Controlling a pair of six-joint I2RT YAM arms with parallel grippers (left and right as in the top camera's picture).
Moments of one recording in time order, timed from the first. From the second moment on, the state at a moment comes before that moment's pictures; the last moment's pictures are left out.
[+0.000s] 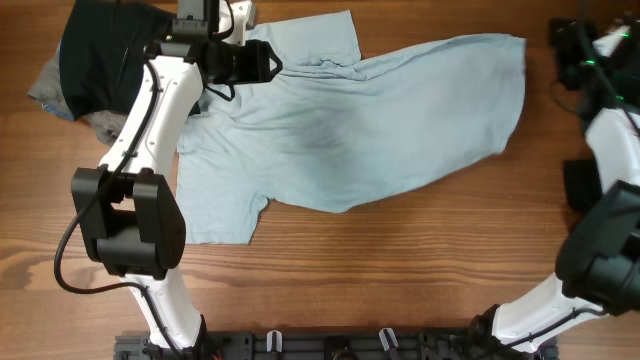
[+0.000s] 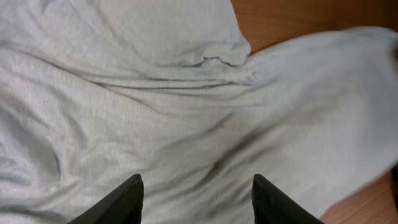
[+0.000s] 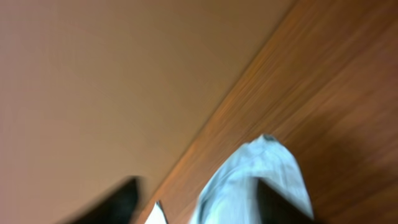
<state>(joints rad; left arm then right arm) -0.13 2.01 1.75 -0.75 0.45 -0.15 -0.42 1.86 1.35 0.03 -0.43 0.82</state>
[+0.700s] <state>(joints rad) -0.13 2.01 1.75 -0.97 0.44 -0.14 -0.38 1.85 1.13 -0.72 -0.39 0.32</state>
